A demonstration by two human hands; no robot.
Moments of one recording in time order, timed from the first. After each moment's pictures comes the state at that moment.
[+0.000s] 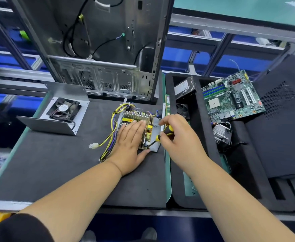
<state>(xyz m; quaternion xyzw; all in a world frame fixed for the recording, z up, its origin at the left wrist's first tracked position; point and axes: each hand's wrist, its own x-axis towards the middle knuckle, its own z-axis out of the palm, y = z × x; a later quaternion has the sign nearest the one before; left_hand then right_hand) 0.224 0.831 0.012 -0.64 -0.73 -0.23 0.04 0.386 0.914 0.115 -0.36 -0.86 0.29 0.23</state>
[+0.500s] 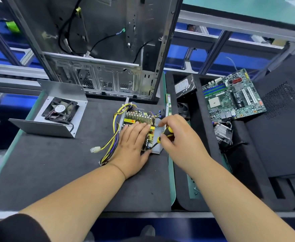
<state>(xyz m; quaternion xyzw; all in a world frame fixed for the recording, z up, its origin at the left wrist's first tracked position) 0.222 0.836 0.015 -0.64 -0.72 -0.26 0.05 0.371 0.913 0.120 -0.36 -0.88 0.26 0.18</state>
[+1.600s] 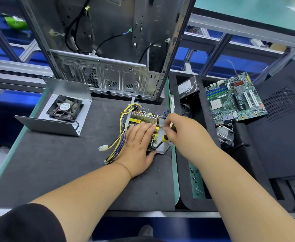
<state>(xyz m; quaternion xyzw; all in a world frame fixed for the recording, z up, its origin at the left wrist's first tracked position) 0.221 0.835 0.017 -0.64 -0.71 -0.28 0.02 0.350 0.926 0.138 -0.42 -0.89 0.16 0.05</state>
